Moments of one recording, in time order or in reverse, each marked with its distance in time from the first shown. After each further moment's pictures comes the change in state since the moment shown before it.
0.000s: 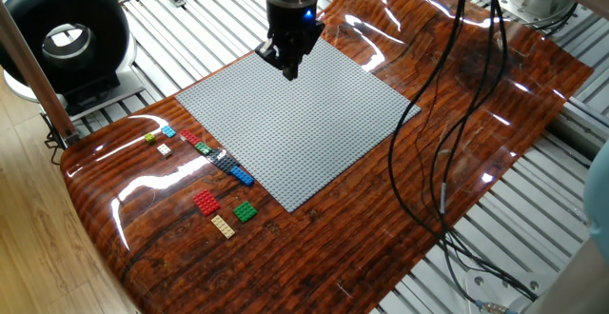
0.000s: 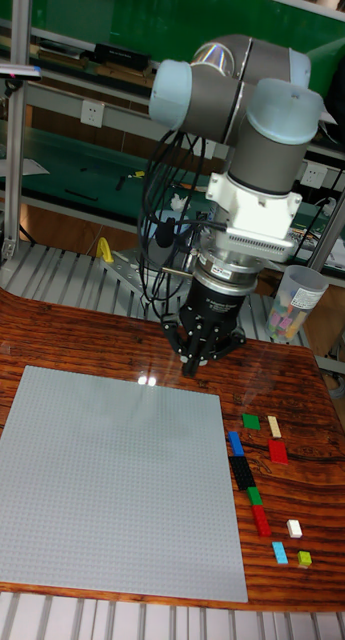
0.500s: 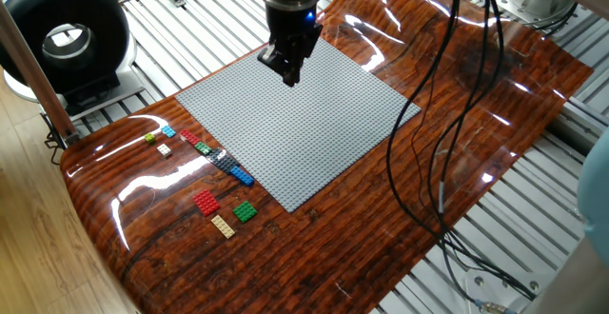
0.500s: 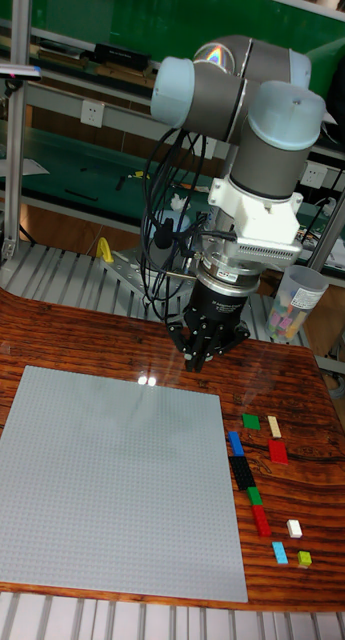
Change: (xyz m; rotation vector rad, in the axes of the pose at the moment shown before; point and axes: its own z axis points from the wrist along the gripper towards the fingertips) arm 0.014 0.008 0.000 -0.026 0.054 -0.097
